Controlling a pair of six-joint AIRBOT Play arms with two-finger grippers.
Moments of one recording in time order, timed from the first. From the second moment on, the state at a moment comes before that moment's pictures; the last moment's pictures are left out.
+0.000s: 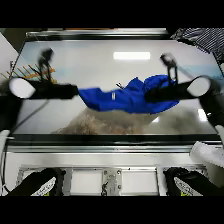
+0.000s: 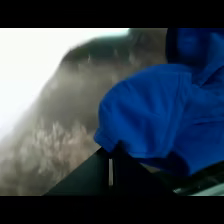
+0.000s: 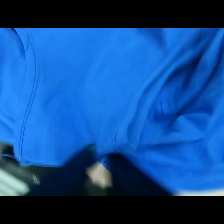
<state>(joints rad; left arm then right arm) -0.21 -1.09 1.07 1.21 -1.06 -1.59 0.20 -1.11 1.06 -1.11 1.07 1.36</state>
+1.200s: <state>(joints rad) -0.28 -1.15 0.77 1.23 -0.95 -1.62 0.25 -1.14 0.86 -1.01 1.02 1.31</state>
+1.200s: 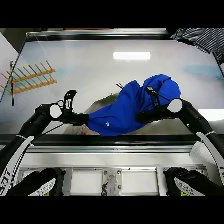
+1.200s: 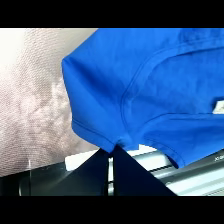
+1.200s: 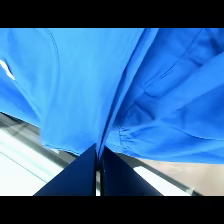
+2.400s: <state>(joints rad) -0.45 -0.82 1.87 1.24 -0.62 -1.65 0.23 -0.91 2.06 -1.34 0.93 1.49</state>
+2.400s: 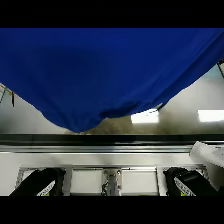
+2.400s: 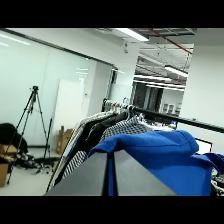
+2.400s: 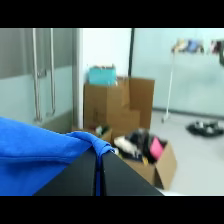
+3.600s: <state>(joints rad) -0.51 -1.07 0.71 1.05 -0.93 -1.69 0.15 -1.13 0.99 -1.55 1.11 1.47</state>
